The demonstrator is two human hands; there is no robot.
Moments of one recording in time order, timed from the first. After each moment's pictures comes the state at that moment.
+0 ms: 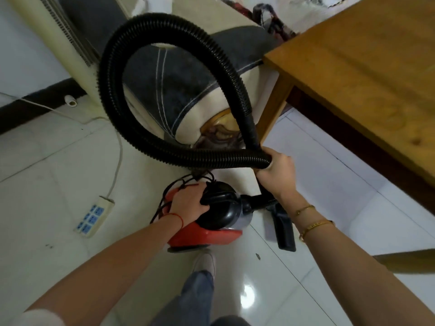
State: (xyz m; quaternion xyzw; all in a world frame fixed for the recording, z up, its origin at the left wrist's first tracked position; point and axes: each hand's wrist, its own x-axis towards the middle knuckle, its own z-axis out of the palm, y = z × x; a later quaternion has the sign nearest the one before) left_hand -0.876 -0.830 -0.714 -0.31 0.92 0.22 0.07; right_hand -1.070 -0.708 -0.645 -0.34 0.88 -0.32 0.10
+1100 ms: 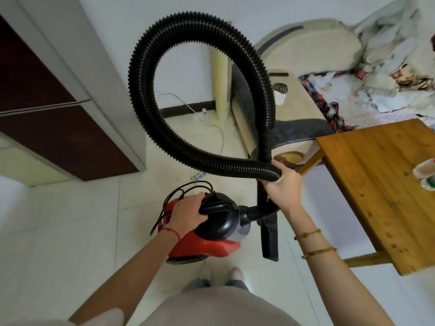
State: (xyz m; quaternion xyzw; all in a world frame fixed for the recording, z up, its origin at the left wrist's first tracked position) left_hand -0.496 -0.608 -0.181 -0.52 0.82 0.22 0.02; right_hand -0.748 -0.569 -0.127 -0.52 0.74 -0.39 0.18
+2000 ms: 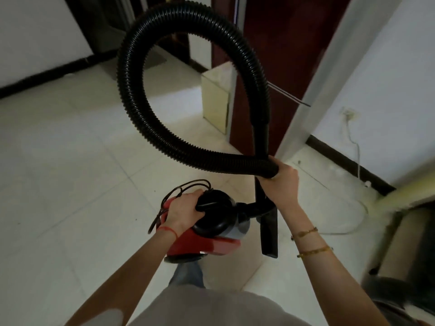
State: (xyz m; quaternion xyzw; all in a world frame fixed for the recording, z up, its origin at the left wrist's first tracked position) left_hand -0.163 -0.492 -0.167 -0.87 0.45 0.17 -0.13; right_hand -0.318 -0.673 -0.098 -0.81 0.39 -0.28 0.32
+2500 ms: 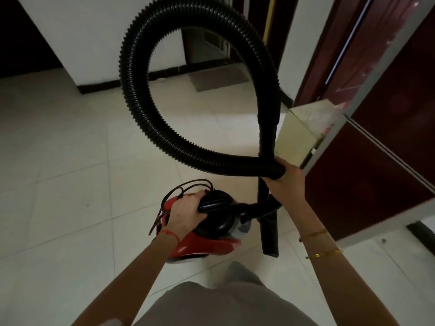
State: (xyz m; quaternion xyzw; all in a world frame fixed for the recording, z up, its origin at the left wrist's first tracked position) left_hand 0.138 -0.431 -0.144 -0.94 0.29 0.10 -0.15; right_hand 0.057 -0.669 -0.084 -0.87 0.22 -0.22 0.38
